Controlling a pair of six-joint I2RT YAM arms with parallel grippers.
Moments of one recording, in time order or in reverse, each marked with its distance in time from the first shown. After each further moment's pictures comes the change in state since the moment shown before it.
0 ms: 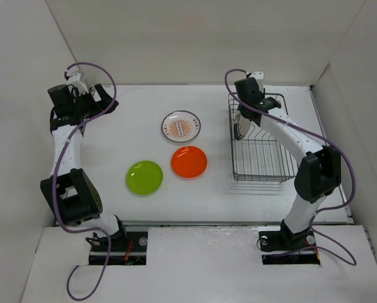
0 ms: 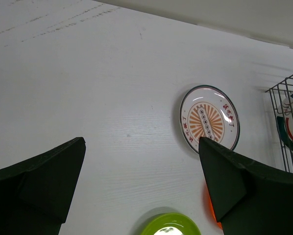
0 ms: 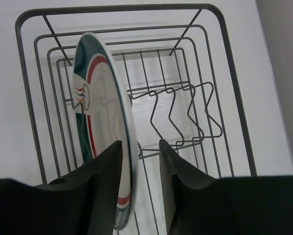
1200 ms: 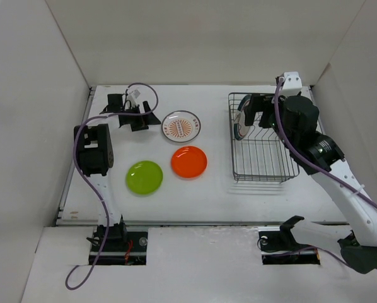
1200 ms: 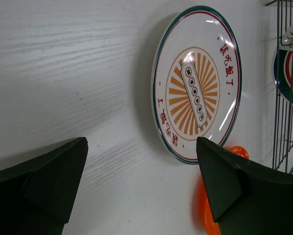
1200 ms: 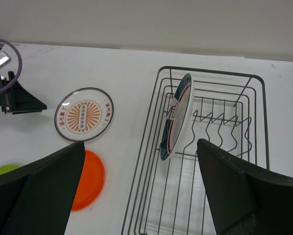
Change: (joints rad) left arm -0.266 0.613 0.147 0.074 0.193 -0.064; right arm 0.132 -0.681 -0.235 0.088 -0.315 -0.057
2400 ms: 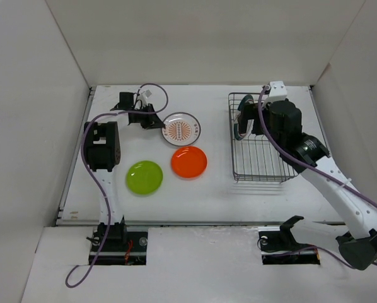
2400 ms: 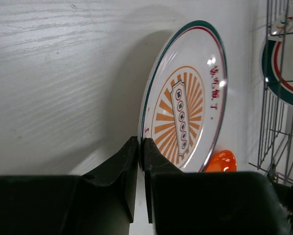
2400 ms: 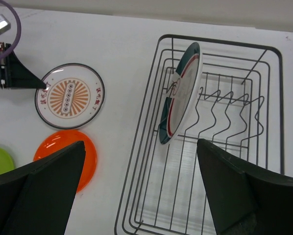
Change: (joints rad) left arm -0.093 0.124 0.148 -0.065 0.013 -0.035; right arm 0.000 0.028 -0.100 0.016 -0.003 0.012
